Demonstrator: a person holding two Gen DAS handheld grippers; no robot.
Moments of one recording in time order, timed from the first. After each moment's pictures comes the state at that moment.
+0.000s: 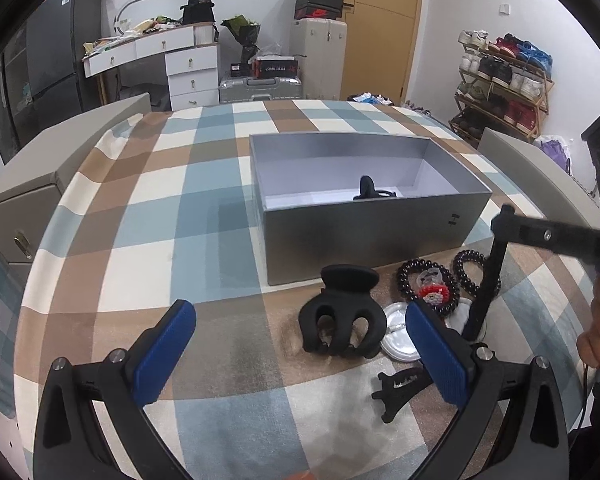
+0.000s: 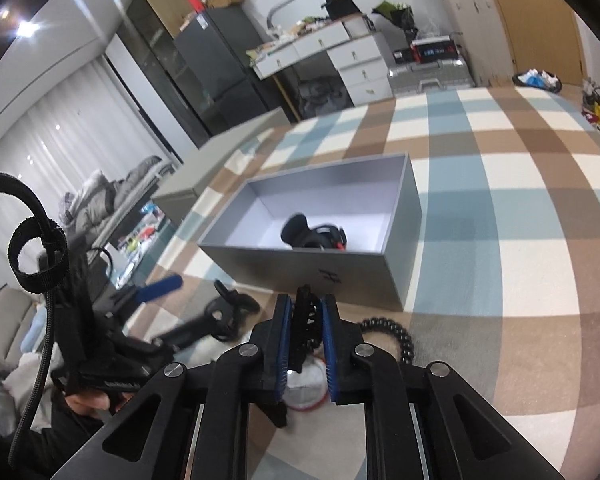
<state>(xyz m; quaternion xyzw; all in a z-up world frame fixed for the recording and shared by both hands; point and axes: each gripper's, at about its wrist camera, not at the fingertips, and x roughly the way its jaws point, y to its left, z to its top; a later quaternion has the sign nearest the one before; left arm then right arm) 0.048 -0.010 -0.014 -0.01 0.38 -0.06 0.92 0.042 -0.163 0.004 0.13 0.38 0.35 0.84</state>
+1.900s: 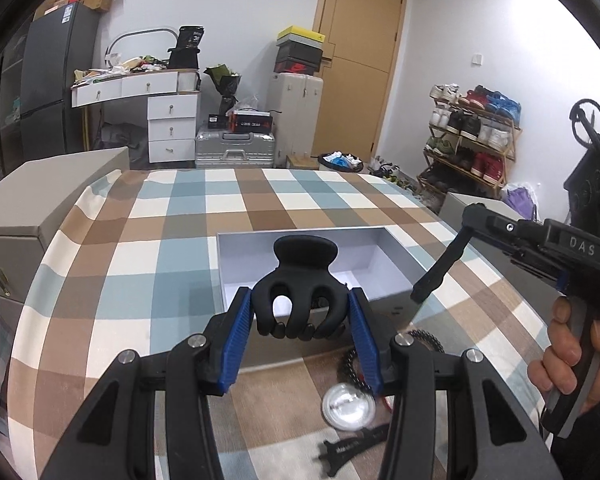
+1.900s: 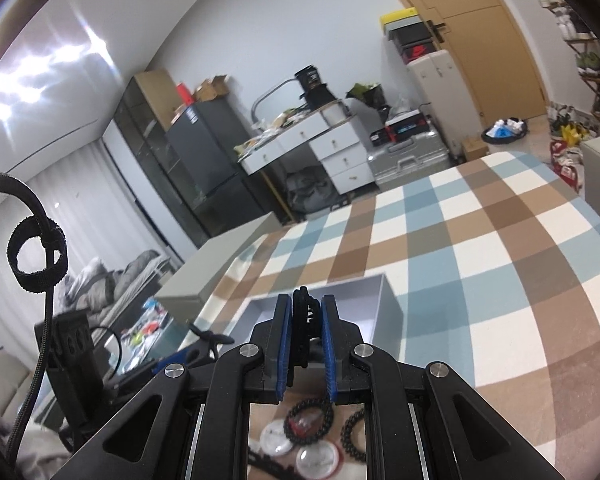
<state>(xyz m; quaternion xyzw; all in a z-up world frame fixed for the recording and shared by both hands) 0.063 -0.007 0.022 -0.05 0.29 -0.11 0.95 0.050 -0.193 0.043 0.23 0.25 0.28 0.90</state>
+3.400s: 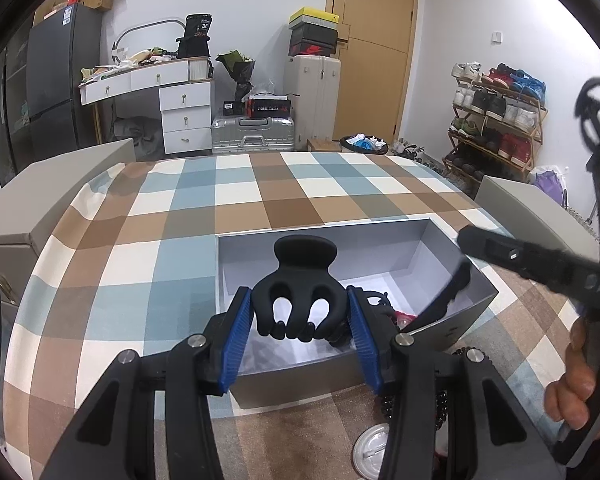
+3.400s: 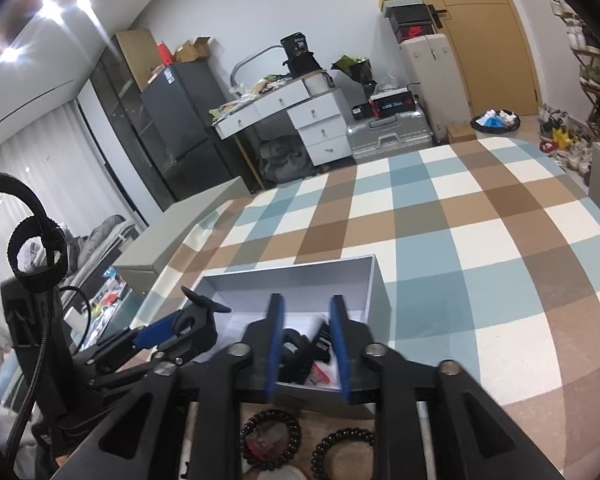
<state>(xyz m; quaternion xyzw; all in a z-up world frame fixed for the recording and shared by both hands) 0.093 -0.022 0.010 -0.02 0.31 -0.07 0.95 0.080 -0.160 0.020 0.16 0.31 0.26 0.90</state>
